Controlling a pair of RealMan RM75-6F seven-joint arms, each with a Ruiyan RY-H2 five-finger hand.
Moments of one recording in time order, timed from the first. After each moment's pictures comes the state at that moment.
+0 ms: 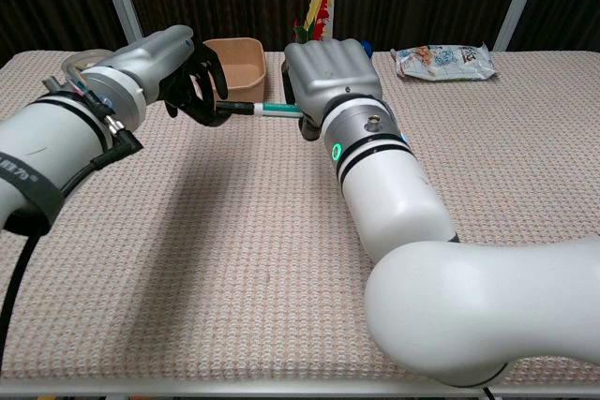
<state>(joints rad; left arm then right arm) -0.72 -1.92 -0.42 -1.53 0.78 1.29 0.68 0.90 -2.22 0.44 -1.14 -0.96 1.27 -0.94</state>
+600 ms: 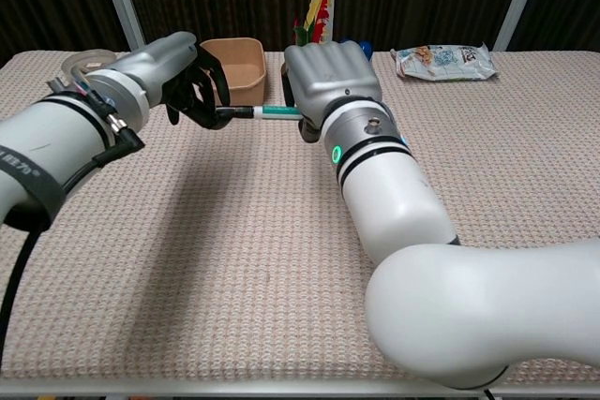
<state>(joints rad) -0.74 -1.90 -0.41 -1.54 0.73 1.27 0.66 0.90 -2.22 0.43 -1.14 -0.97 1.27 -0.94</state>
